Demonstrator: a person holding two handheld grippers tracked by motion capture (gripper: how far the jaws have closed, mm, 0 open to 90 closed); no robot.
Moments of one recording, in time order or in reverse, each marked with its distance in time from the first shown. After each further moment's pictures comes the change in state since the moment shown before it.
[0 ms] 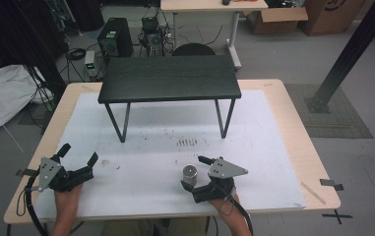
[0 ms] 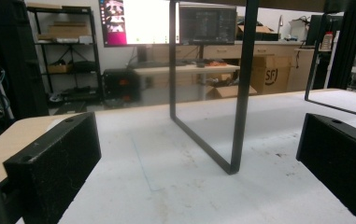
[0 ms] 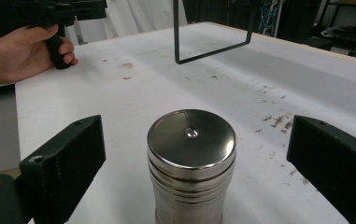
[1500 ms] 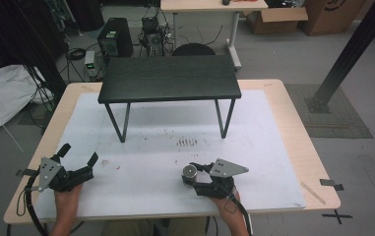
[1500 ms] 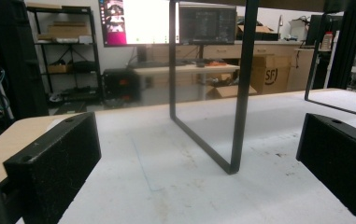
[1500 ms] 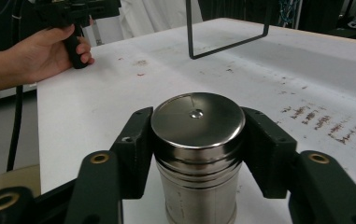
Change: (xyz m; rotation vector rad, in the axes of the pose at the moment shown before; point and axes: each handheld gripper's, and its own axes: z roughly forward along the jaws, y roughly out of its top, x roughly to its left) left arm 0.000 0.000 0.000 0.000 0.000 0.000; right arm -0.007 -0.010 0.002 -0.006 0.078 0.048
